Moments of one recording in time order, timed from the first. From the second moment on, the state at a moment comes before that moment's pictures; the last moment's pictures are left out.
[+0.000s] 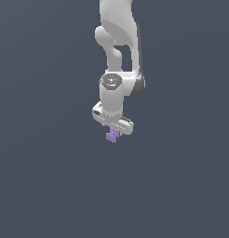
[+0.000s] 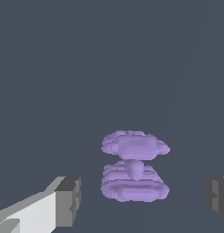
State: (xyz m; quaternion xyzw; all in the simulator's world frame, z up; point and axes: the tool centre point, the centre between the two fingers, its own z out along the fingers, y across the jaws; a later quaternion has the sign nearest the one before) arm -0.039 -0.010 0.092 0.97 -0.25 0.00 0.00
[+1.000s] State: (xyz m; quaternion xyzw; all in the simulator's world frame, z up) arm -0.042 -0.010 0.043 0.97 -0.26 0.00 0.00
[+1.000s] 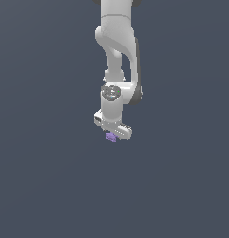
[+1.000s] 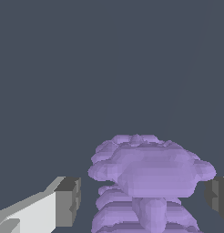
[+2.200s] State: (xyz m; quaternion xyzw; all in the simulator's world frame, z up) arm -0.046 0.004 0.064 0.97 -0.26 0.00 0.00
